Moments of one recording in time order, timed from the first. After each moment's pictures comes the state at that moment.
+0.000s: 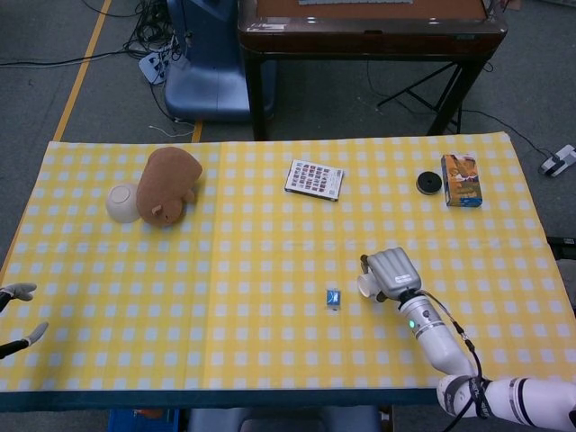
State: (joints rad) left arm -0.04 -1.10 -0.07 -1.48 1.54 1.61 -0.20; right arm 0.70 -1.32 0.08 -1.81 -0.85 1.02 -0.63
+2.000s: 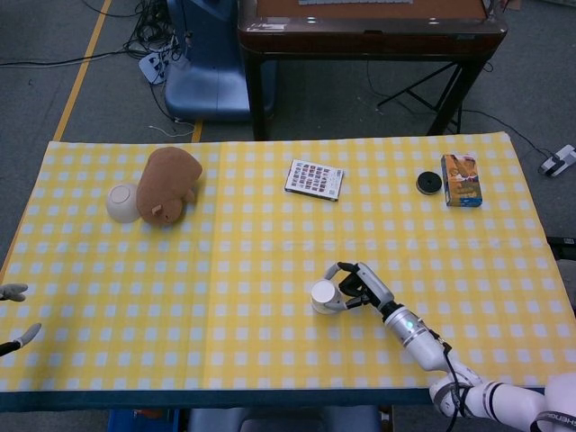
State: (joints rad) left arm -0.03 -1.08 -0.07 -1.47 1.53 1.63 -0.28; right arm 0.57 -1.61 0.09 -1.29 -1.48 0.91 1.02
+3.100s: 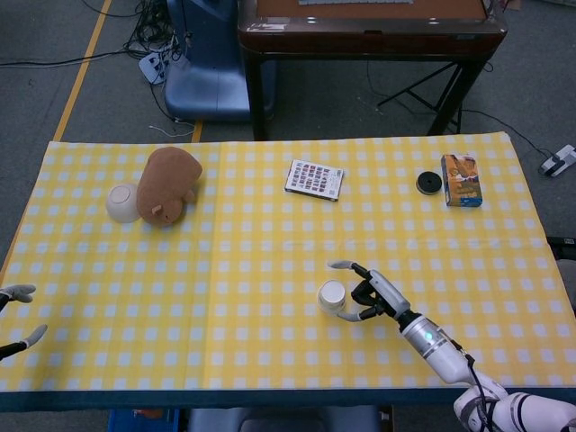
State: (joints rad) left arm -0.03 -1.08 -0.06 -1.48 1.55 1.61 -0.25; right arm 0.53 -1.47 0.02 -1.42 -1.55 1.03 0.94
